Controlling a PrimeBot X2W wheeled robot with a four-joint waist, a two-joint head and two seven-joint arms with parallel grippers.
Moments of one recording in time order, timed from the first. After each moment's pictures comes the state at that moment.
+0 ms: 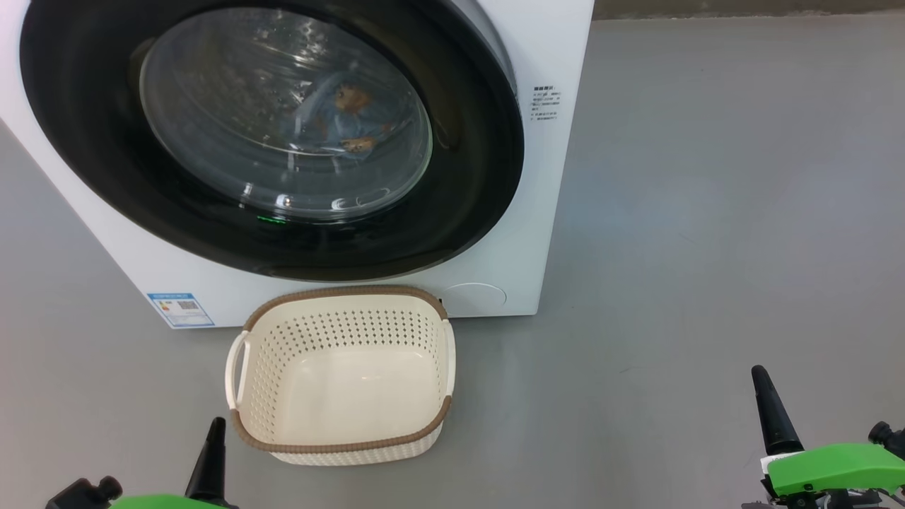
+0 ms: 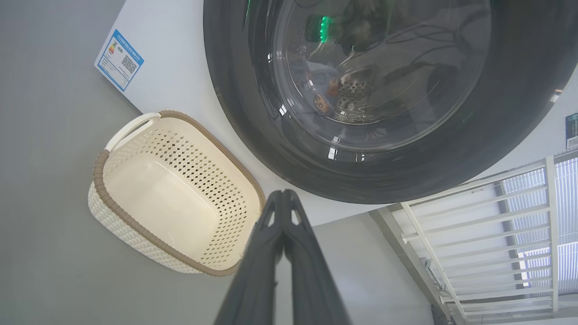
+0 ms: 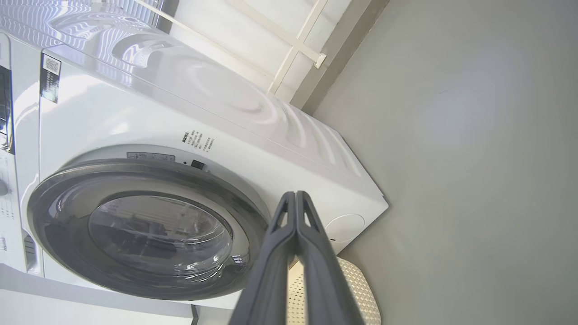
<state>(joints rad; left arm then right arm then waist) -0.03 0.05 -0.02 0.26 -1.08 -0.13 -0.07 -0.08 -0.10 -0.11 0.32 1.14 0.13 -0.04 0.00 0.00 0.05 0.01</state>
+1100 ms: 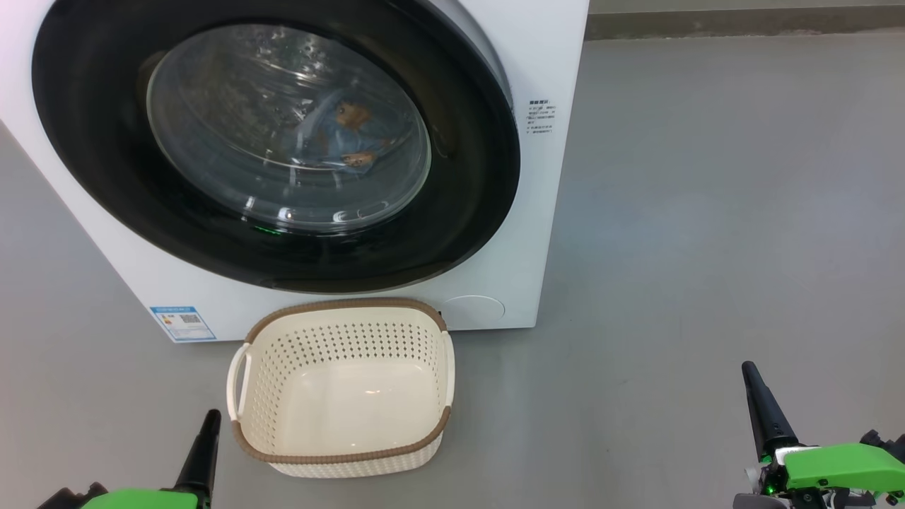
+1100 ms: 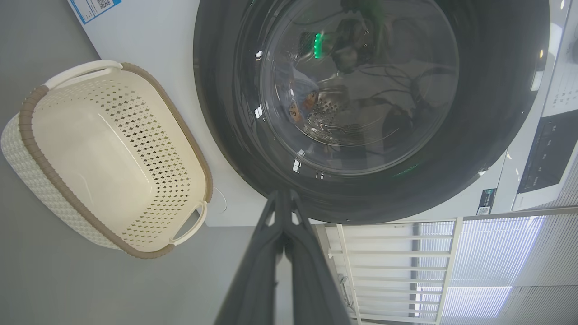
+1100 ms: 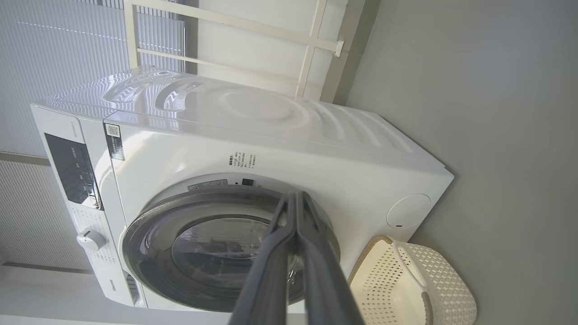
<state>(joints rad) -0.05 0.05 0.02 0.26 -1.44 -0.13 0.03 -0.08 -0.07 -0.12 0.29 1.44 0.13 0.05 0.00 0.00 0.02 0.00</state>
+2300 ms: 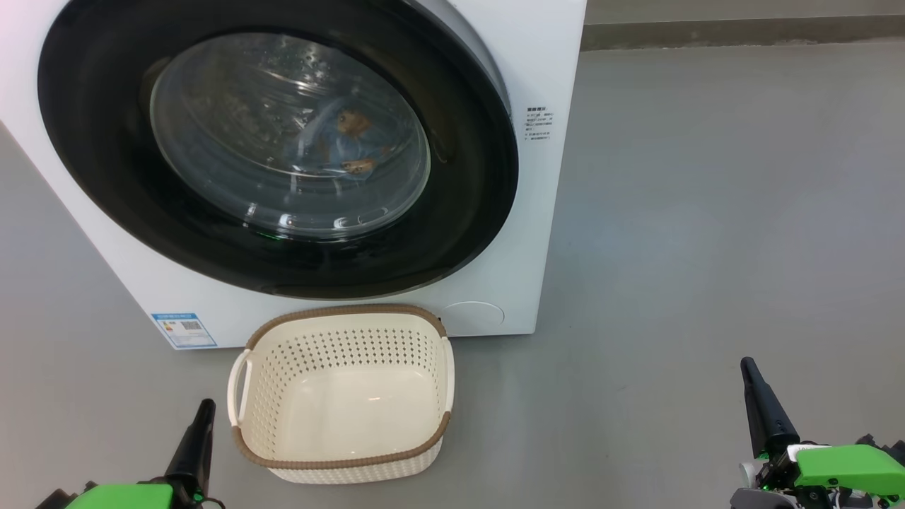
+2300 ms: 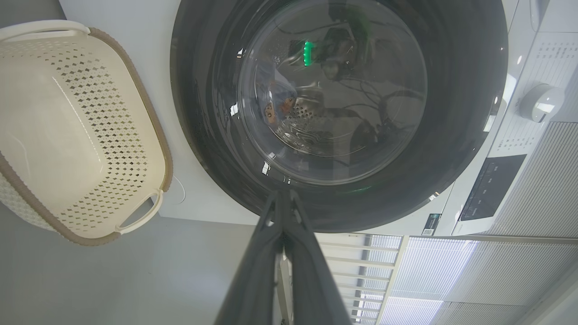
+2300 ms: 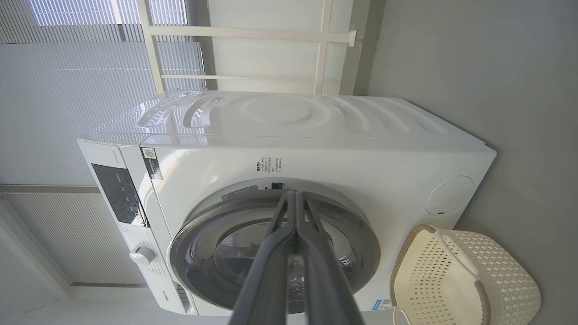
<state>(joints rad) -0.07 0.05 0.05 0.26 -1.63 -0.13 0.08 -0.08 -0.05 -0.14 0.27 1.60 0.13 0.11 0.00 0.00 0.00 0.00</state>
